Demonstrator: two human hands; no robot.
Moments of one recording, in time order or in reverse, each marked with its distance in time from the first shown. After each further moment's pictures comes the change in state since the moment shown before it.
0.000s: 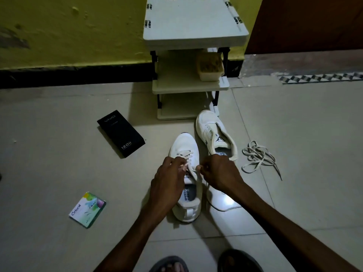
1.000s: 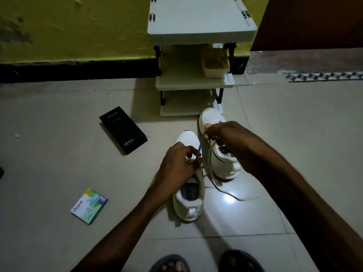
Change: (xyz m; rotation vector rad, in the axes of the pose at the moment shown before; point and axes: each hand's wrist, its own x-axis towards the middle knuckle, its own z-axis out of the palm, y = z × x) left_hand 0.032 0.014 -0.008 -0.106 -0.006 0.141; right_hand 0.002 -0.047 -0.090 0.767 -0.123 0.246
